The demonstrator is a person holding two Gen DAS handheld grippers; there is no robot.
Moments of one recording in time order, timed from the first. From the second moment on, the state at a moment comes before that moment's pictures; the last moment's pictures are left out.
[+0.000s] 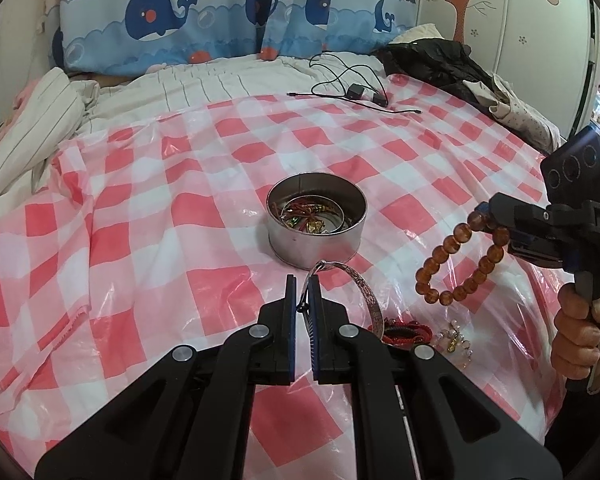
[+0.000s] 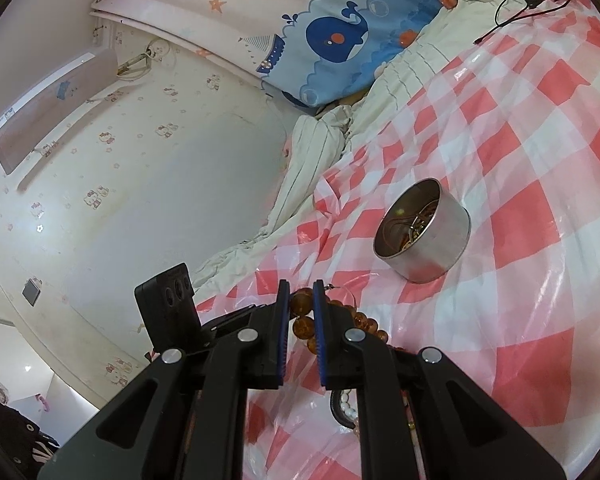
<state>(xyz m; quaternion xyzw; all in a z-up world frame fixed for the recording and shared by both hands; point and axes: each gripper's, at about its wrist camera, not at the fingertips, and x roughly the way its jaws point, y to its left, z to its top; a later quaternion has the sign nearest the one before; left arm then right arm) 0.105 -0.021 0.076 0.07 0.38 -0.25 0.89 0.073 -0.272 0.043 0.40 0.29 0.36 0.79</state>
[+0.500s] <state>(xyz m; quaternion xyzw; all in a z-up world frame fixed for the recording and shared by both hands) 0.110 -0.023 0.084 0.07 0.37 -0.26 0.89 0.097 -0.278 0.058 0.40 0.28 0.37 0.79</state>
